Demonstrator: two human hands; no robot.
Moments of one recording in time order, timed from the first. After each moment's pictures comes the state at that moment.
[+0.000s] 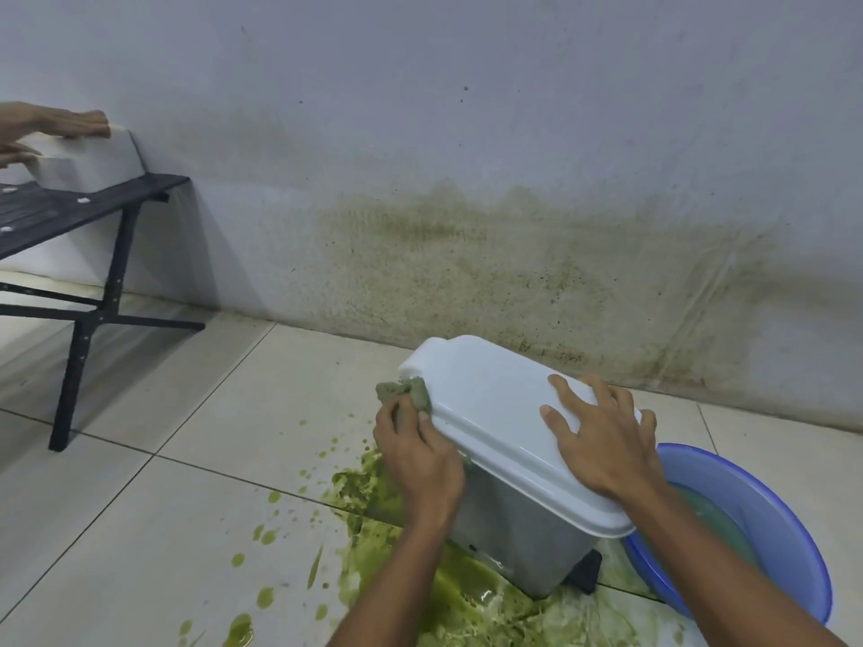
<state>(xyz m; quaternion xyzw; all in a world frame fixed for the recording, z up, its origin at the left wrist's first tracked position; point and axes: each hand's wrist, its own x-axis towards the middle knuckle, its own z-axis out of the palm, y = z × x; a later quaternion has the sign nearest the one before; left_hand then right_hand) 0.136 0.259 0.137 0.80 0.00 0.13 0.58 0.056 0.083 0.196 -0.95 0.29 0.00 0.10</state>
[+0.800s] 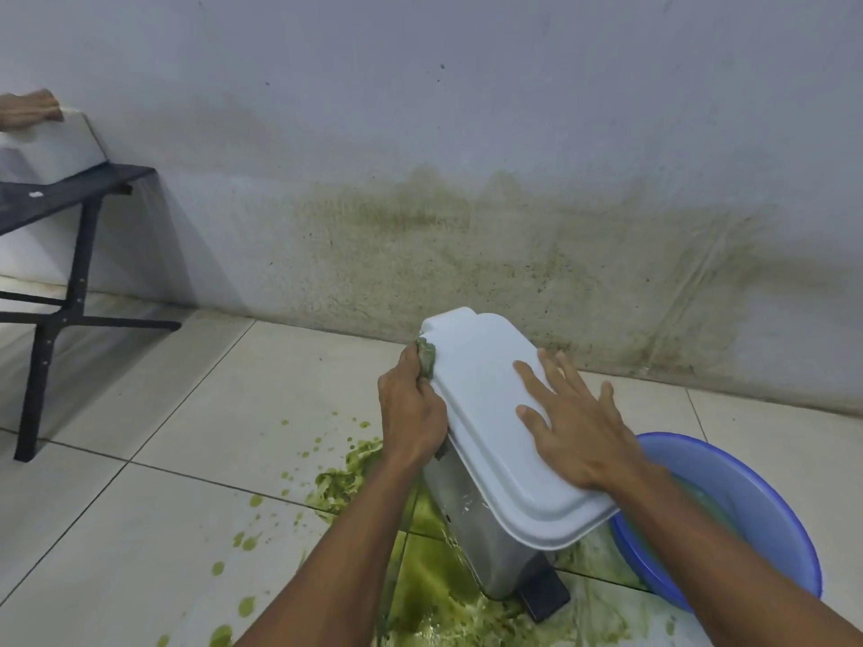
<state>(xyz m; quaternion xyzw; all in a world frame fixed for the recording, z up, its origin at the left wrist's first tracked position) 0.192 0.240 0.160 0.81 -0.14 0.06 0.57 0.070 0.072 0.196 -0.98 0.16 0.04 0.13</state>
